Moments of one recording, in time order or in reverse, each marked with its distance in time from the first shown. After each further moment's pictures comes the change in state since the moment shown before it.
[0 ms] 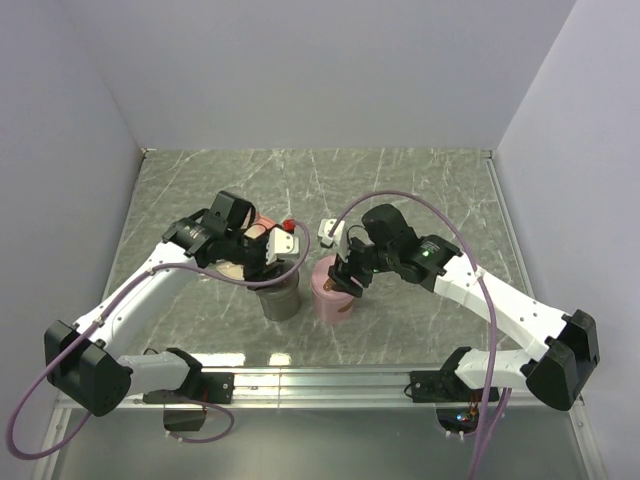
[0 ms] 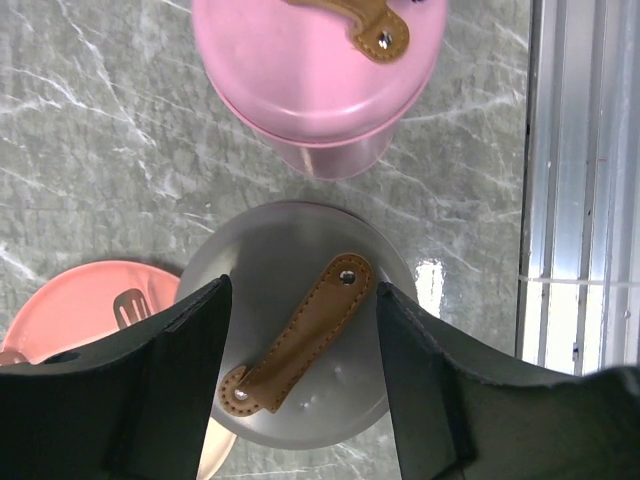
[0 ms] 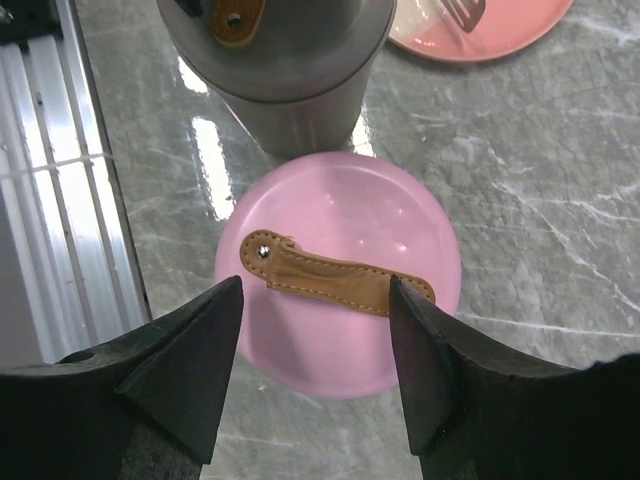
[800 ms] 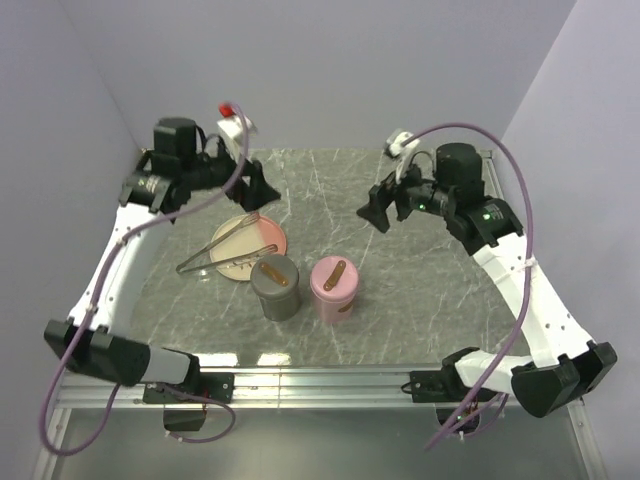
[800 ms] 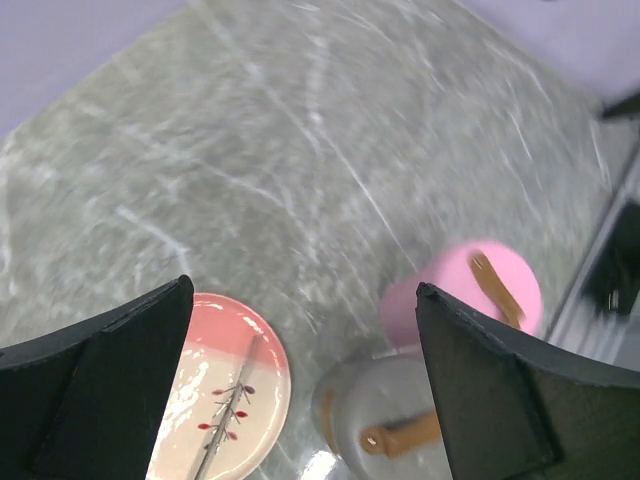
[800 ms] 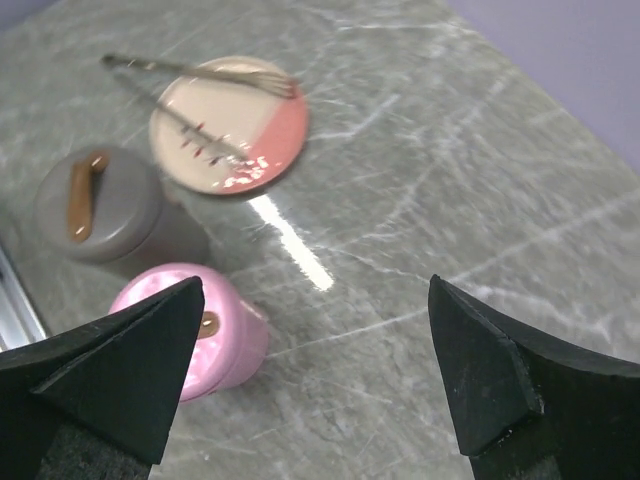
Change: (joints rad) left arm 0.251 0.121 0.437 0.164 0.049 -0.616; right arm -0.364 -0.012 0.340 -0.032 -0.081 0.156
